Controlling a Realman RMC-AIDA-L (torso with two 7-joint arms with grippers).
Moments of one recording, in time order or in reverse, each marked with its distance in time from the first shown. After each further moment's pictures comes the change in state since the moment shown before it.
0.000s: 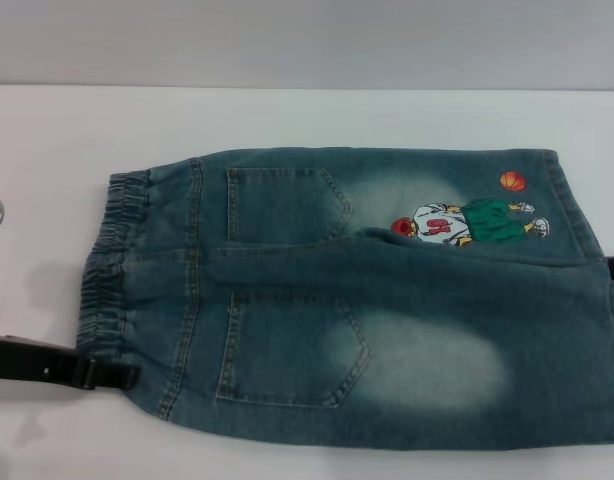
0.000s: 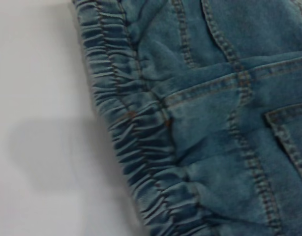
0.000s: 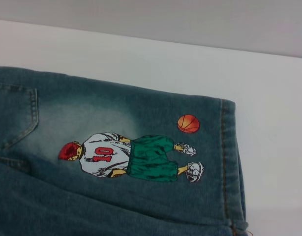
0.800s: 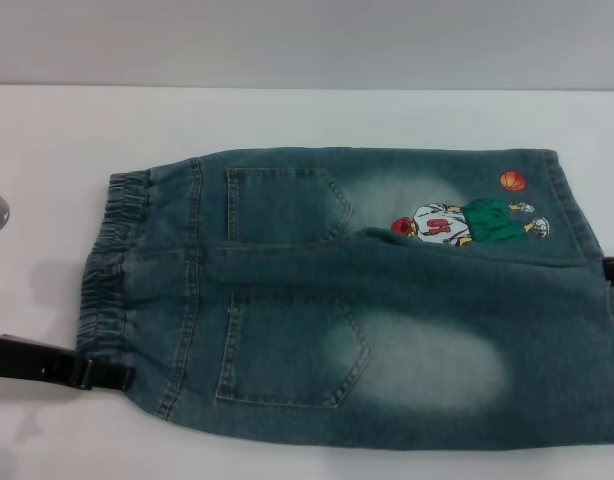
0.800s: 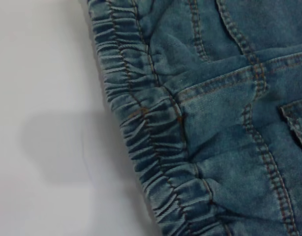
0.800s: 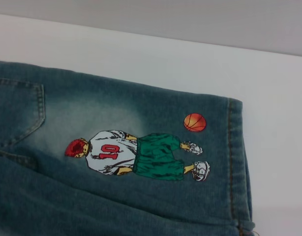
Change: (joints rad) left arm -0.022 -0.003 0.003 0.012 0.048 -0.009 -0.008; right arm 0.016 0.000 -0.005 0.000 -0.002 0.018 -0.001
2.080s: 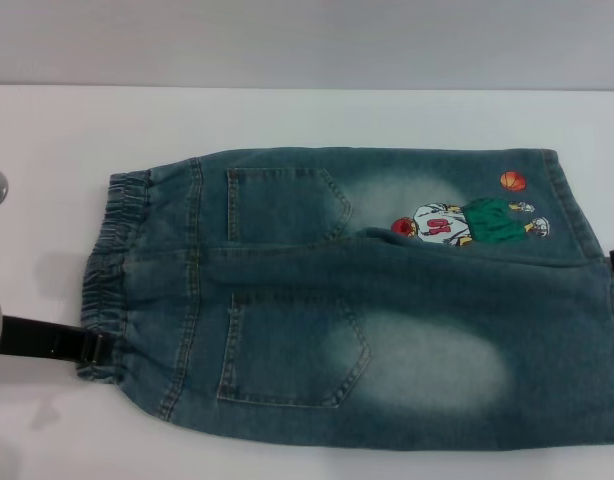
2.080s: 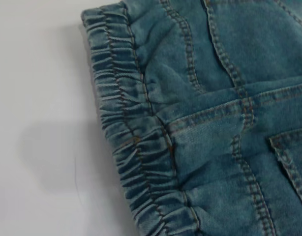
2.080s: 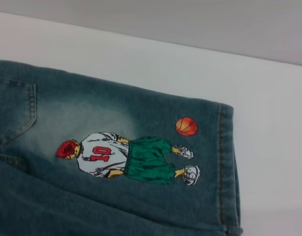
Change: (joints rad) left arm -0.011 -0.001 0.005 -0.039 -0.012 0.007 -0.077; right arm 0.018 0.000 -0.003 0.020 -0.039 0.019 0.000
